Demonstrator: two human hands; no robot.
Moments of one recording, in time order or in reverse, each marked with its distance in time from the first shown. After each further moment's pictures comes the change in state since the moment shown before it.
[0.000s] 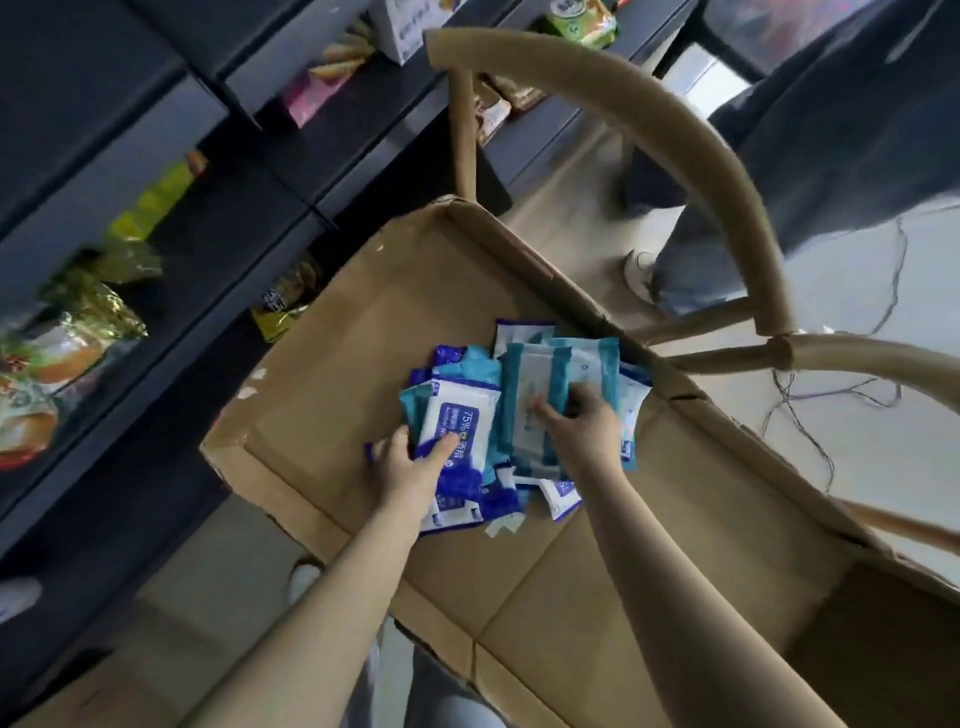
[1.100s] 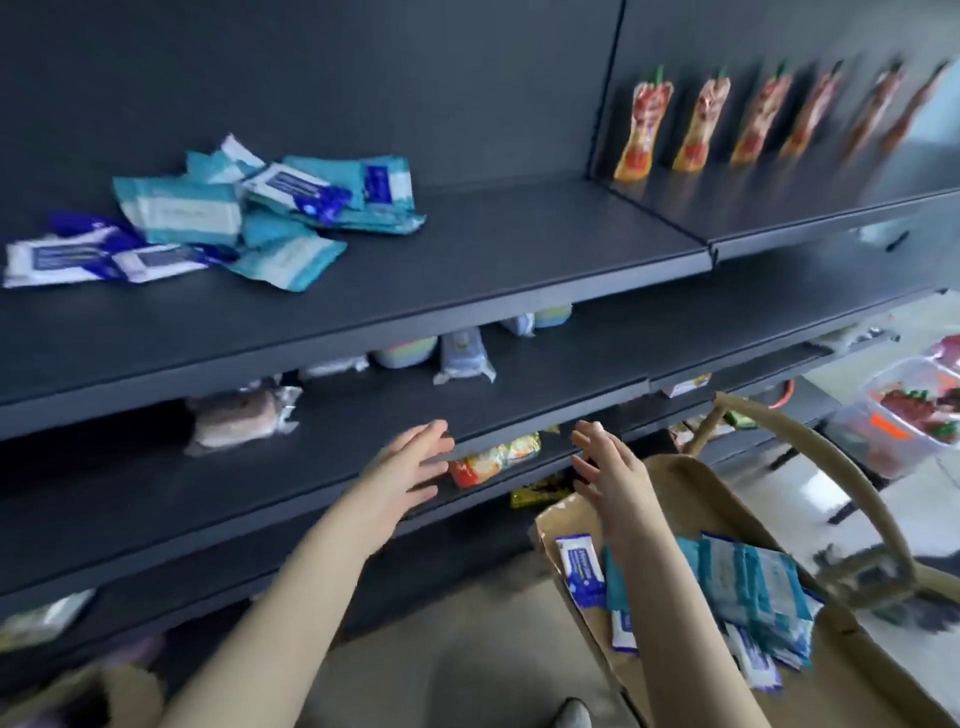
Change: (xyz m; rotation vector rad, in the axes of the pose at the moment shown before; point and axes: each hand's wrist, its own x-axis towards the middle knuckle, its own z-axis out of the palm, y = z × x) left_hand -0.310 -0.110 -0.493 -0.603 -0.022 0.528; right_hand -0.488 -0.162 0.125 0.402 -0.441 -0.556
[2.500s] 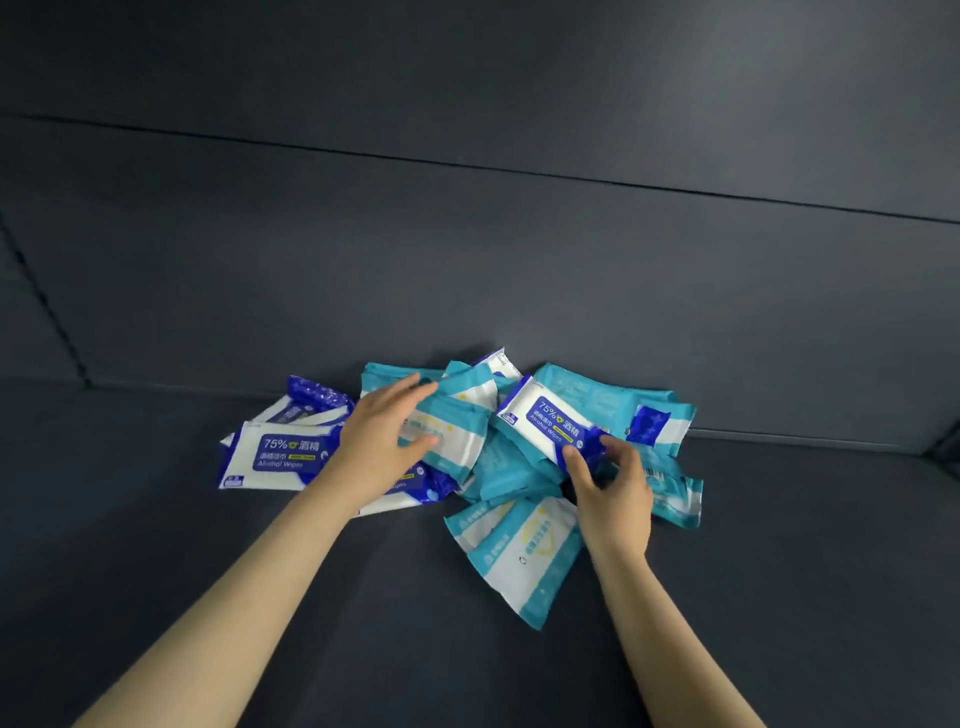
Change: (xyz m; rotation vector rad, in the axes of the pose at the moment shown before) left_hand 0.187 0.225 -0.334 0.889 0.666 0.597; right_hand 0.232 -0.135 0.407 -0.478 -0.037 -0.507
